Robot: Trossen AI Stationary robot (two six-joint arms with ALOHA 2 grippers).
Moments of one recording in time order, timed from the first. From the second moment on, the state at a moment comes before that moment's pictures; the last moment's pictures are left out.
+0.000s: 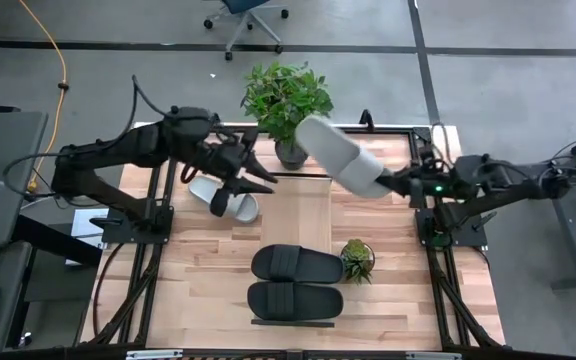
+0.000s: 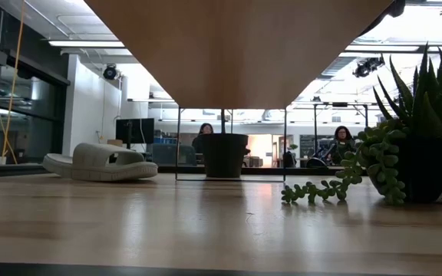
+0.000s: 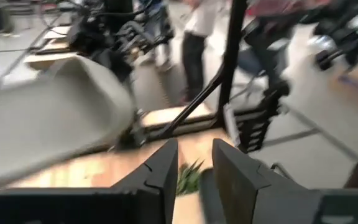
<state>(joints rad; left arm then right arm) 0.16 1.31 1.57 -0.52 0.34 0.10 0.21 0.65 0.89 -0.44 0.39 0.84</state>
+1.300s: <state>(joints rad) -0.15 1.22 1.57 -0.96 -0.13 0.11 -0.07 1.12 0.89 -0.39 -0.43 0.91</state>
